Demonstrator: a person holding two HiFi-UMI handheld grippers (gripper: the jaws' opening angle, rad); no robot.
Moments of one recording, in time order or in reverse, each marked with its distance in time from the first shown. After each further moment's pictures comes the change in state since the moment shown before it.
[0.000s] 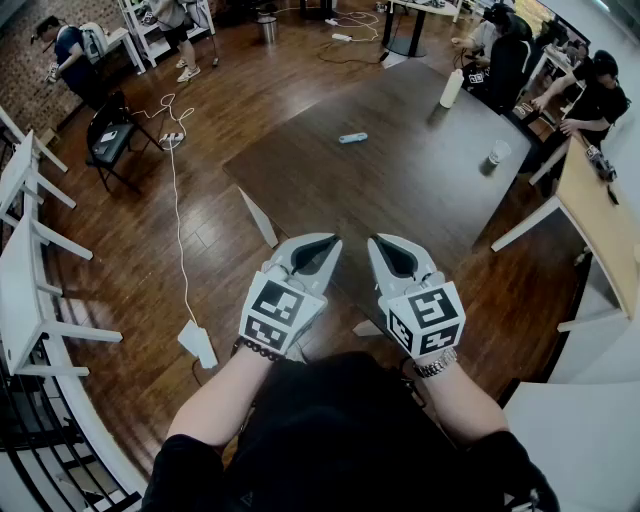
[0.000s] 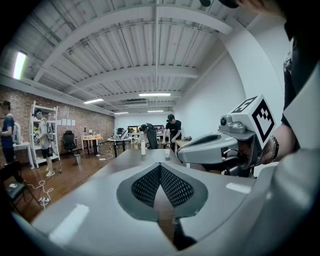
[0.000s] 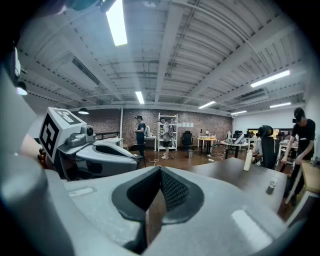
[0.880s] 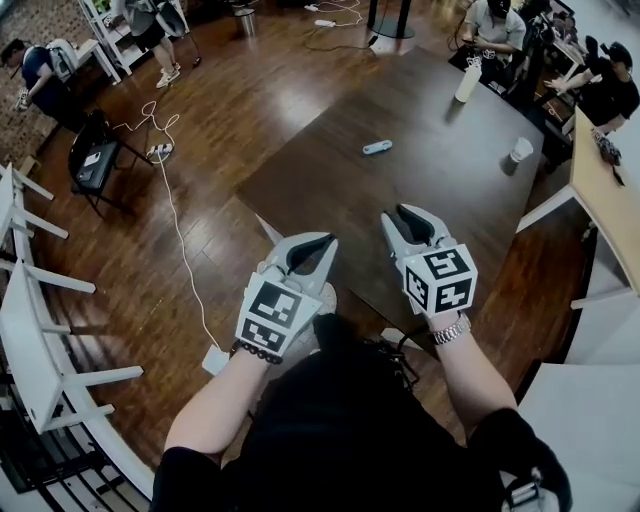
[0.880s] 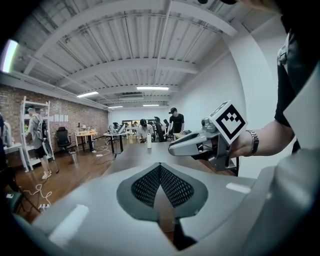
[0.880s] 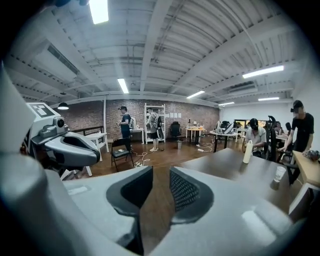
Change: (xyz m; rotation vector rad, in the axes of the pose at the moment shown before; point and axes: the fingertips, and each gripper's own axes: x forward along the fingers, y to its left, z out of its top) left arm -0.008 0.189 -0.027 0.029 0.081 -0.076; right arm 0.198 -0.024 0.012 0.088 0.110 -0.130
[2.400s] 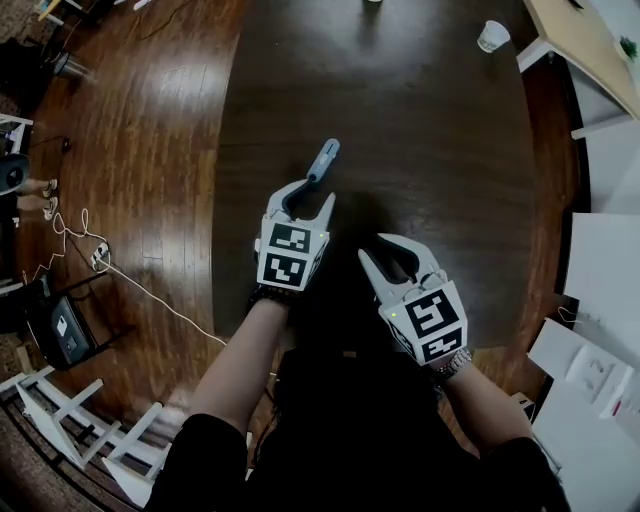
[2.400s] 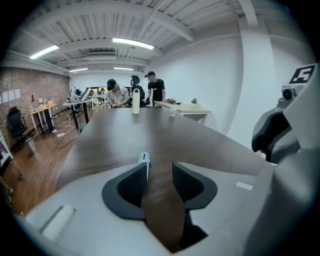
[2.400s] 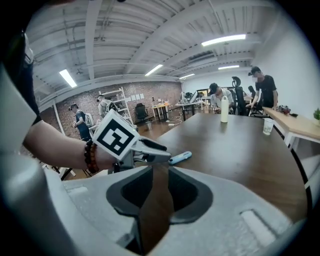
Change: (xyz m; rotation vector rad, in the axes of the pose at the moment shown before) left arm 0.417 0.167 -0.118 0.053 0.379 -0.398; right arm 0.200 -0.143 -0.084 0.369 0.221 -0.293
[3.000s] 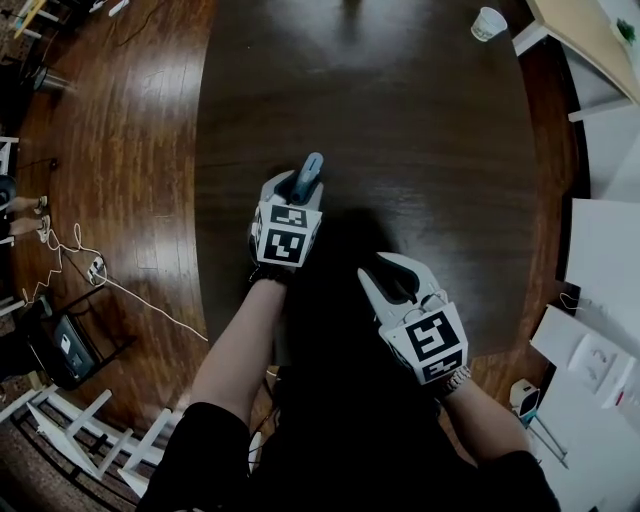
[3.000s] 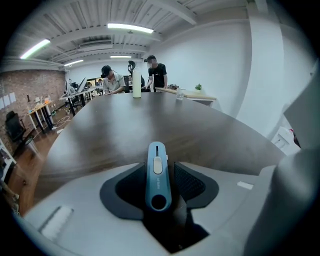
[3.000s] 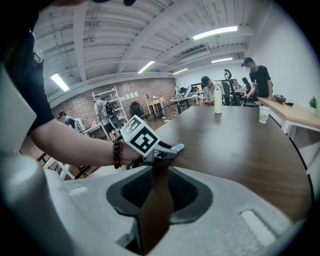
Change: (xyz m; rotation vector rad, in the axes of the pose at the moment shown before) left arm 0.092 0.043 -0.020 0.042 0.140 0.026; right arm 0.013 -0.029 -0.015 0.080 0.038 -0.012
